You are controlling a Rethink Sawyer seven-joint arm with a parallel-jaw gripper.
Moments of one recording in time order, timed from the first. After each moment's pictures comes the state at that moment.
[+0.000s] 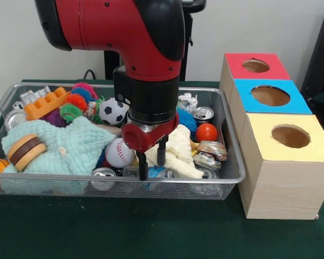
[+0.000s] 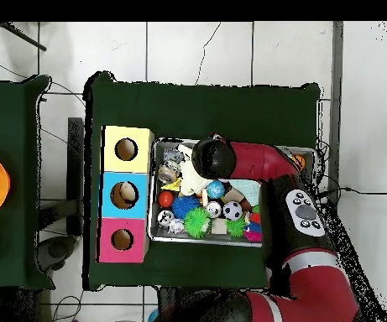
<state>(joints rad) -0.41 -0.44 0.22 1.40 -0.29 0.51 0.72</state>
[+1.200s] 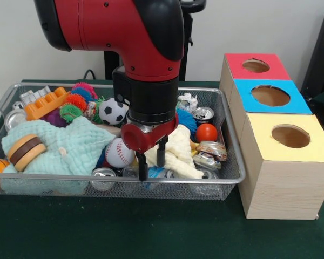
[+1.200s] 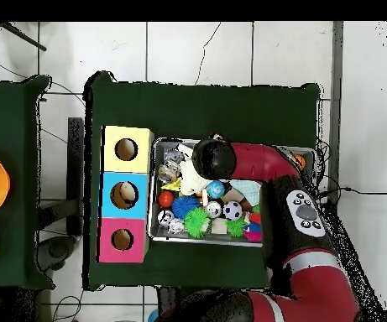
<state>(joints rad) -0.42 -0.44 0.22 1.40 -0.29 0.50 0.72</state>
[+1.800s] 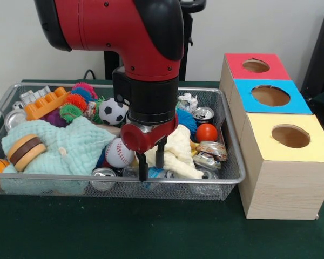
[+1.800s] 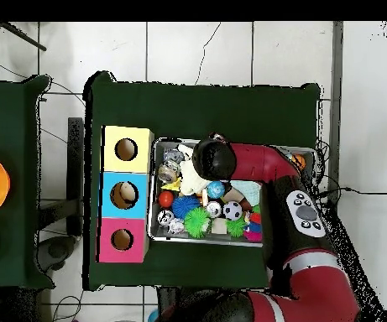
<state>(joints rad) -0.42 -0.44 0.22 1.41 -0.29 0.46 0.72</state>
